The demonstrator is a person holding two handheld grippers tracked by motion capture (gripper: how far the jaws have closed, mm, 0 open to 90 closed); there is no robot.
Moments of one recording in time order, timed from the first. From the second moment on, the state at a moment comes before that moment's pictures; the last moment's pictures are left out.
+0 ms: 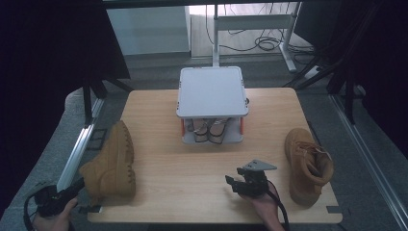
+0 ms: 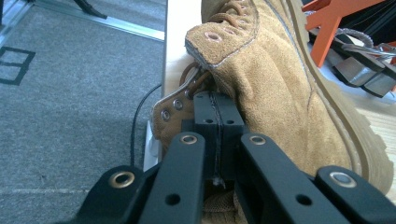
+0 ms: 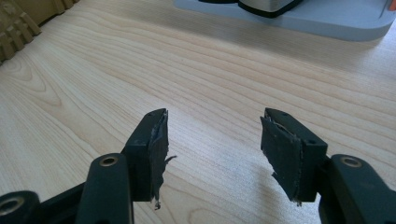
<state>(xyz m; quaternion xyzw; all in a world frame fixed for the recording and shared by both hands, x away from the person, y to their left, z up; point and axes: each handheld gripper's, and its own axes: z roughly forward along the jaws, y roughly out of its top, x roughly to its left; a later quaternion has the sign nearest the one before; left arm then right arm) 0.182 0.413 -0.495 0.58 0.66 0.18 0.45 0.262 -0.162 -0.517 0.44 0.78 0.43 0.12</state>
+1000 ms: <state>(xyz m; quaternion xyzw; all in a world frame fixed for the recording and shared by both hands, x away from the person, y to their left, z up) 0.207 0.377 -0.484 0.61 0.61 0.14 0.49 0.263 -0.167 -0.515 0.46 0.77 0.44 0.12</state>
